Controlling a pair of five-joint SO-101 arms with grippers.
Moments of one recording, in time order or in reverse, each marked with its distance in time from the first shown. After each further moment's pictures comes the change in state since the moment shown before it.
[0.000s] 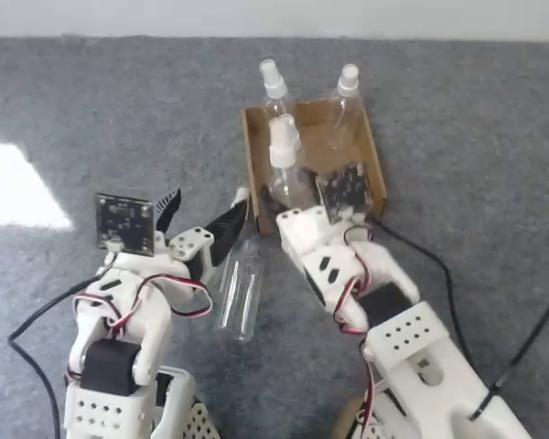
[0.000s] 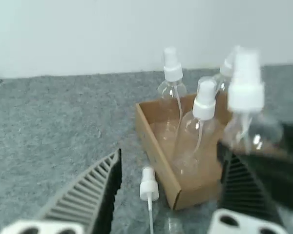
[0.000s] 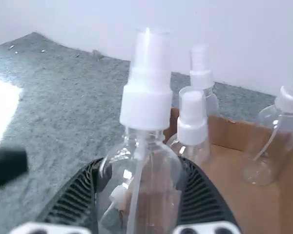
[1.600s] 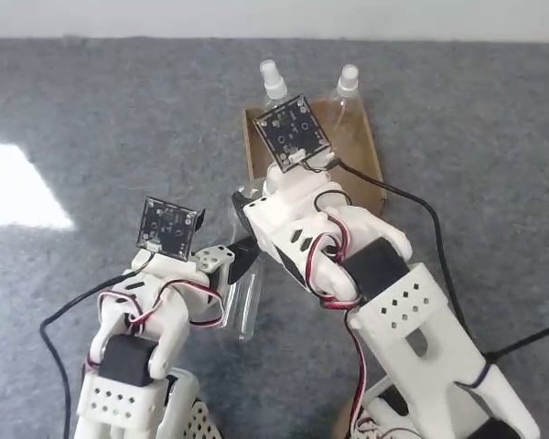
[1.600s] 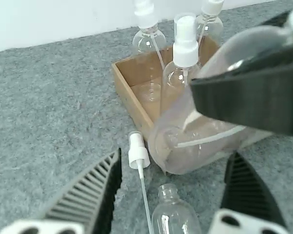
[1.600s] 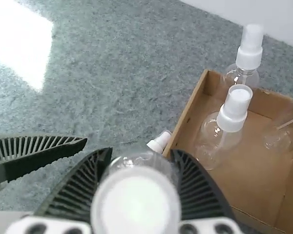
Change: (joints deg) left arm 3.9 -0.7 8.6 -1.0 -5.2; right arm -7.6 11.7 -38.6 44.0 -0.2
